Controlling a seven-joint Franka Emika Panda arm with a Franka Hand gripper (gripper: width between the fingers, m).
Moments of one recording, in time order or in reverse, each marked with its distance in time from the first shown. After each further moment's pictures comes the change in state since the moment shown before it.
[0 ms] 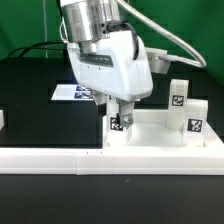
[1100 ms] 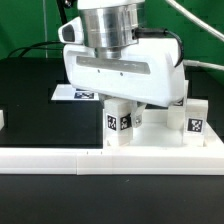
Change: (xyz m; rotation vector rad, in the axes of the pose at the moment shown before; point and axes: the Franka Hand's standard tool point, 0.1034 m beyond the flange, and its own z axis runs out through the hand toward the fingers) arm -0.008 -0.003 0.009 -0.070 -0.026 0.003
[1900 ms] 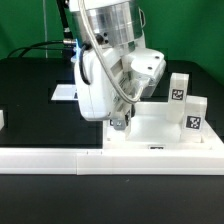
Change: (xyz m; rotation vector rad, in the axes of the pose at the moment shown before) arm -0.001 -0.003 -0.001 -0.006 -0.076 1.067
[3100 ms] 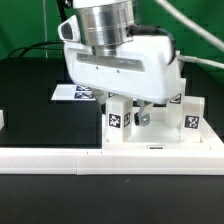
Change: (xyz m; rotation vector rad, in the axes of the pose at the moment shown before) arm 0.003 0.005 -0.003 -0.029 0.082 -1.256
